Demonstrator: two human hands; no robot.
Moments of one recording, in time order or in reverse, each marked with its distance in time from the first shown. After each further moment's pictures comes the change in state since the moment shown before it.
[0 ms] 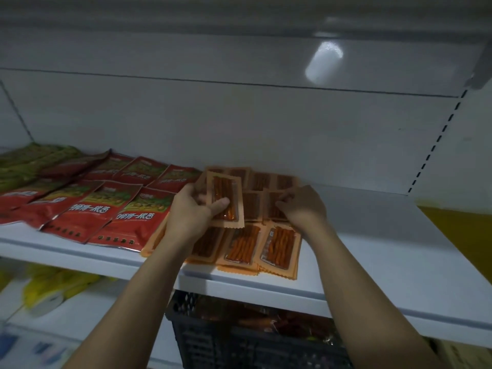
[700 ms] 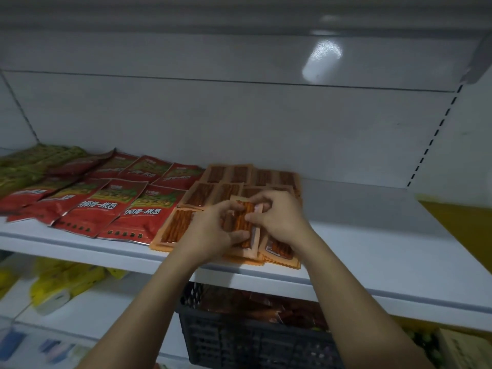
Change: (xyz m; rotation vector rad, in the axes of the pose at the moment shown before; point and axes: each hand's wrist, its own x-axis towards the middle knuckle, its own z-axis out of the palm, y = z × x) left_hand -0.030 -0.009 -0.002 0.524 -0.349 0.162; right_hand -0.077 -0.050 -0.003 0.297 -0.188 -0.151
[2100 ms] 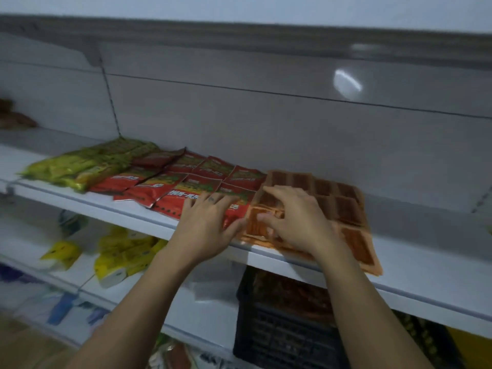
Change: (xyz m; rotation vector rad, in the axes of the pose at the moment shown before) left_hand -0.063 -0.089 -0.113 0.617 0.313 0.125; right_hand -0.035 -0.120 0.074 -0.501 -0.037 -0.279
